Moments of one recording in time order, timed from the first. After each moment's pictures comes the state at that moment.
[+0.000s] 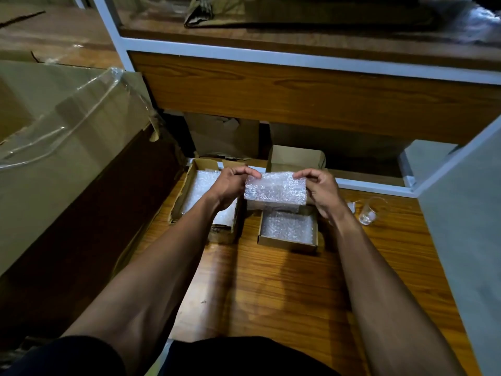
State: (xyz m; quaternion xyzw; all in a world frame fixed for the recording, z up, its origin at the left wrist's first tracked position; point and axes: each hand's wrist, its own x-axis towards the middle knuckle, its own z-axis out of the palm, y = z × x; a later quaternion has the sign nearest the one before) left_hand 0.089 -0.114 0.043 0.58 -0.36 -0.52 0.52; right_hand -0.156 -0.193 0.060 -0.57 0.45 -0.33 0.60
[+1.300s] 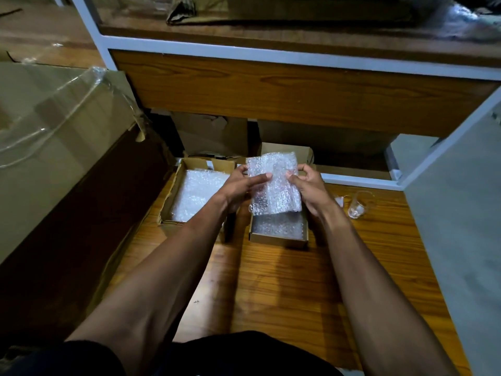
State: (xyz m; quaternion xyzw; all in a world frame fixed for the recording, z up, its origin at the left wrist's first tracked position) left_hand 0.051 -0.128 0.038 0.56 -0.29 -0.60 0.50; right_hand -0.155 -0.188 0.058 -0.52 0.45 -0.32 0.65
